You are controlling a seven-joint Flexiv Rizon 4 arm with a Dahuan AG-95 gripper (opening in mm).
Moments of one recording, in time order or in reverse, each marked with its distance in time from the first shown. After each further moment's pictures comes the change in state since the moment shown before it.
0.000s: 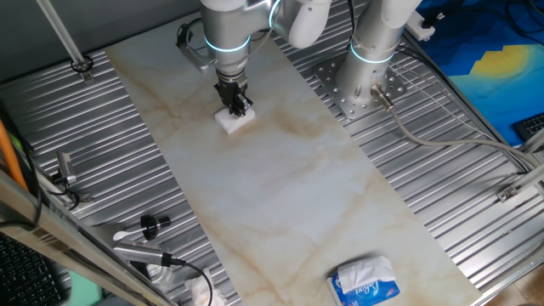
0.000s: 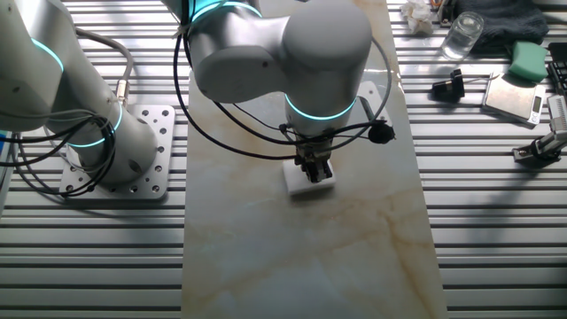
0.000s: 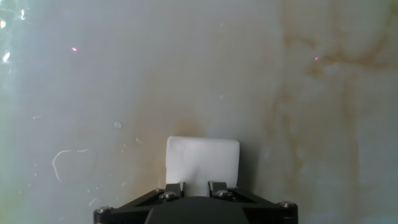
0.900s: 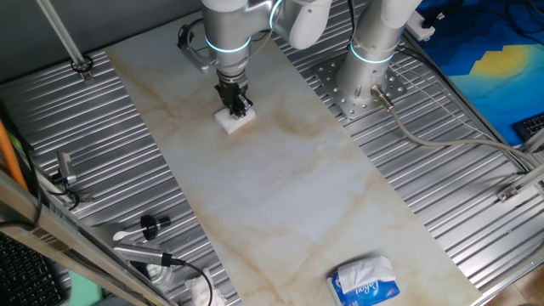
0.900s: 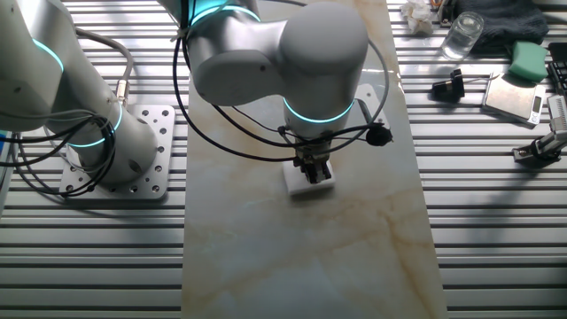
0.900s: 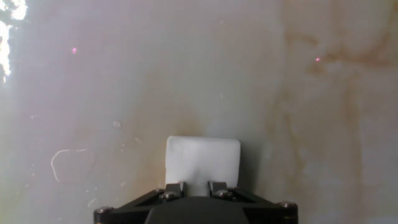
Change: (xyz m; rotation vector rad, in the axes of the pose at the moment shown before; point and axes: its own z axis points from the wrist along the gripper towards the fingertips) arm 0.000 0.000 0.004 -0.001 -0.005 0.002
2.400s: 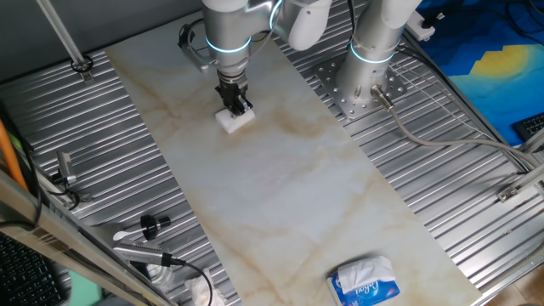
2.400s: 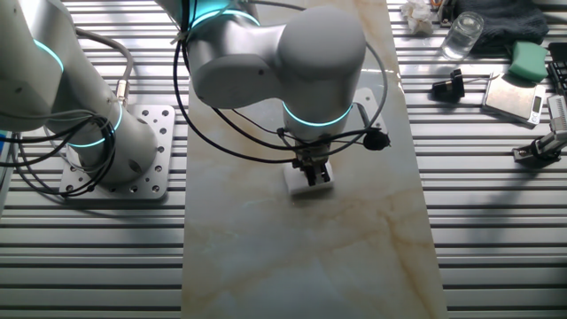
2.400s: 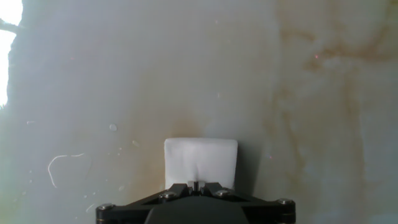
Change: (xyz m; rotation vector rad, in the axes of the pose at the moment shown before) arm -0.001 0.001 0.005 -0.014 -0.011 0.041
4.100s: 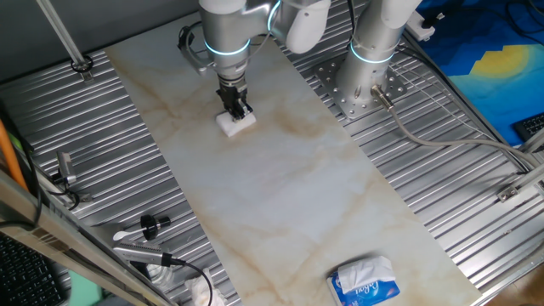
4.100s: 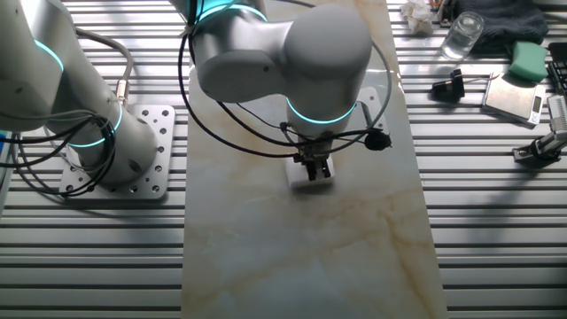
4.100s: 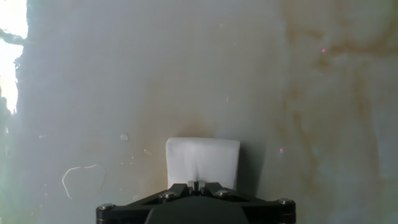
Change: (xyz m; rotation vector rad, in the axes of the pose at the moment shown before) arm -0.005 0.010 0.000 -0.030 0.002 0.041
